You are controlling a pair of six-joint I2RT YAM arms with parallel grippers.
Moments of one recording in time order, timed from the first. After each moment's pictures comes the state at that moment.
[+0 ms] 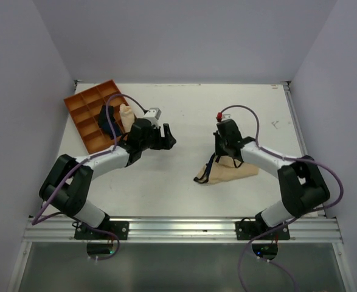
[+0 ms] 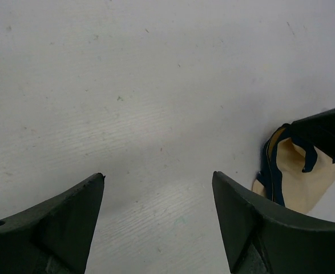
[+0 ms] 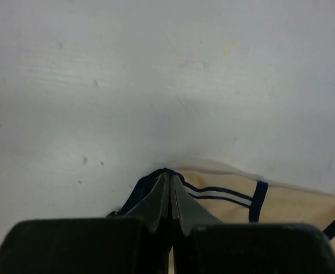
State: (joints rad) left arm -0.52 1.53 0.81 0.19 0.07 -0.45; right arm 0.45 1.62 0.96 -0.25 0.18 0.31
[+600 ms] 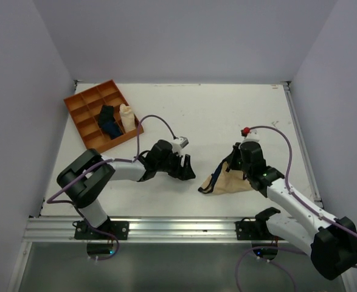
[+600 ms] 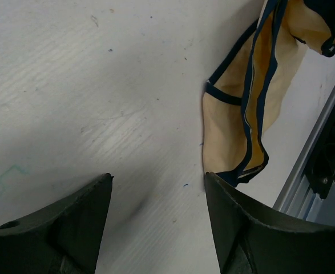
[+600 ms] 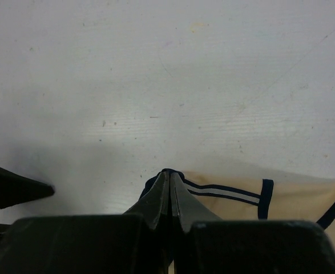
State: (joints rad) left arm -0.76 1.68 0.70 0.33 0.35 -0.49; right arm 0.45 0.96 0.50 -0.15 0.19 0.48
